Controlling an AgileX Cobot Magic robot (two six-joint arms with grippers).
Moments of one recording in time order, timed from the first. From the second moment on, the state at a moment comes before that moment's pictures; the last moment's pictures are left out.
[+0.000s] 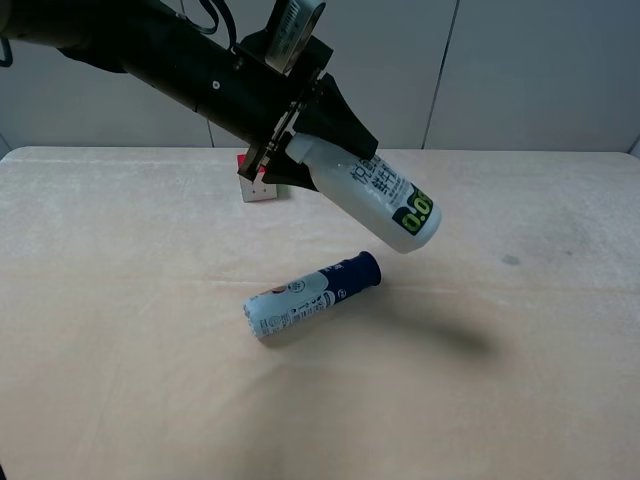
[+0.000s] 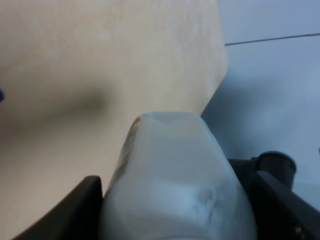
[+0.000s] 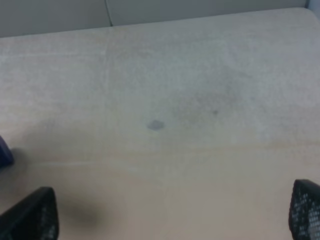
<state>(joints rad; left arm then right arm) -0.44 1.90 -1.33 -1.18 0.99 0.56 0.01 -0.01 -0.50 0.03 1.02 0.03</state>
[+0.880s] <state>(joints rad) -0.44 1.90 -1.33 -1.21 1.01 0.58 0.41 0.68 -0.79 0.43 0.84 -0.54</state>
